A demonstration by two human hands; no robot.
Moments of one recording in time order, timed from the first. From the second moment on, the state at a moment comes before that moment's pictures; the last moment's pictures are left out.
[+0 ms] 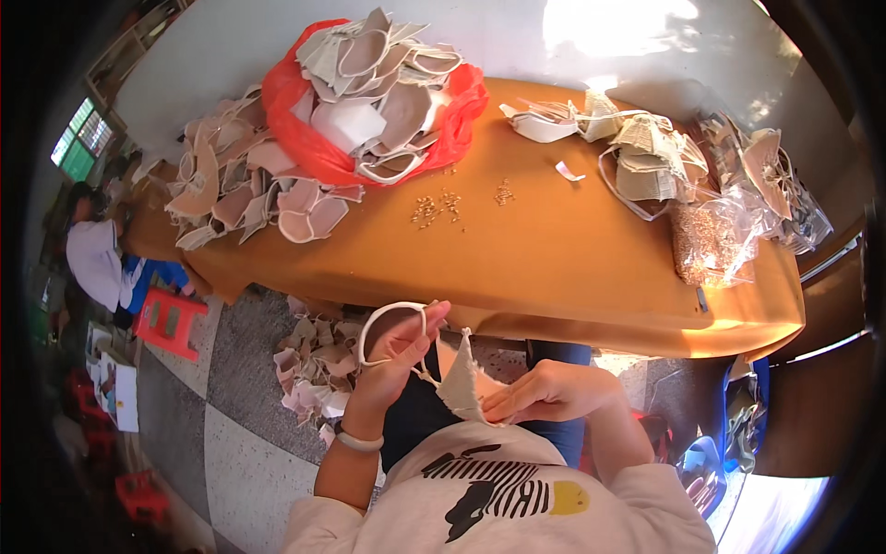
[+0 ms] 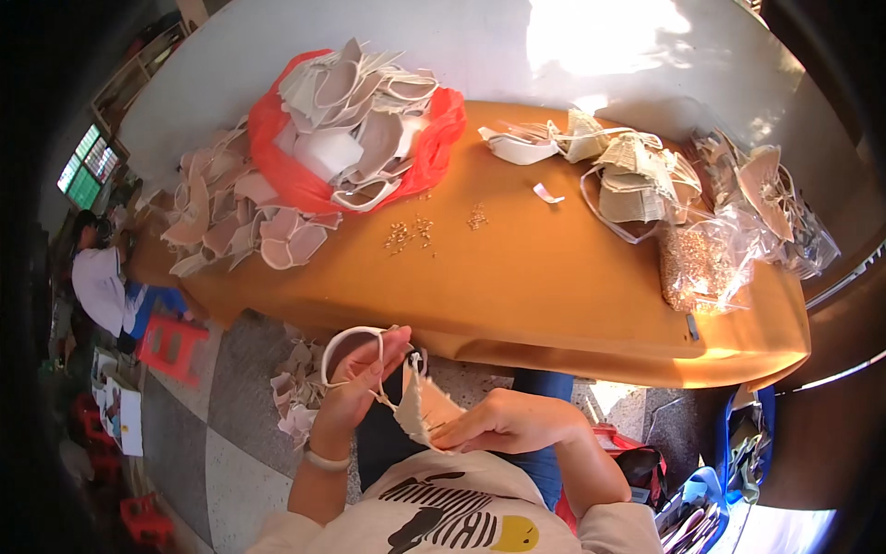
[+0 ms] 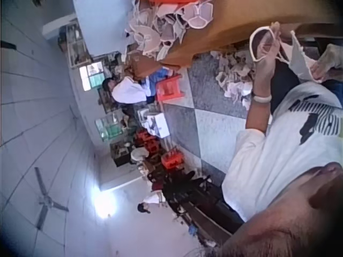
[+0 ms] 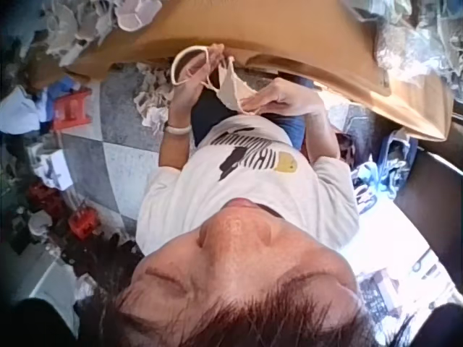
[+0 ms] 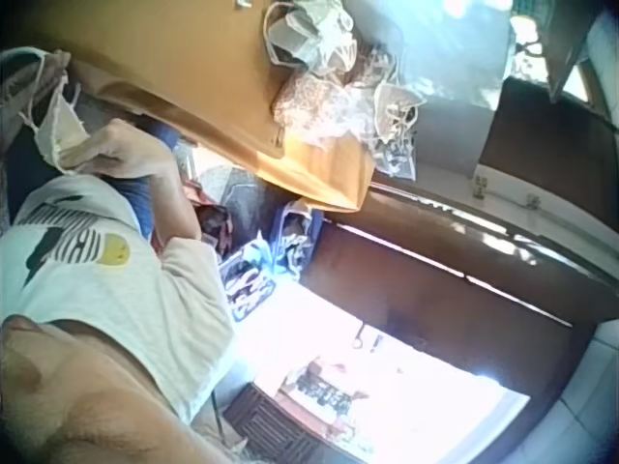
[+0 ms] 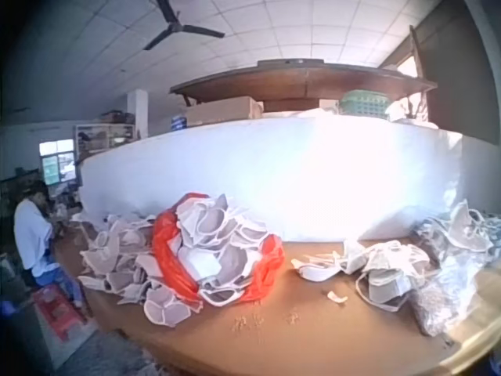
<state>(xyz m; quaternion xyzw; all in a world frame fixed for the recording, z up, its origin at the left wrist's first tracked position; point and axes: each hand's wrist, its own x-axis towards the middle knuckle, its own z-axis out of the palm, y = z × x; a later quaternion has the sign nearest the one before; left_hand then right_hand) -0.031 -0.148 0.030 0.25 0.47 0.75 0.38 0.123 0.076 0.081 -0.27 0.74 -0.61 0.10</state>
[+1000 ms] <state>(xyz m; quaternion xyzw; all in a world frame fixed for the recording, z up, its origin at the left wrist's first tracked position) 0.007 -0.183 -0.007 -0.07 0.34 0.87 0.35 0.050 0.017 0.073 0.07 0.32 -0.93 0.13</state>
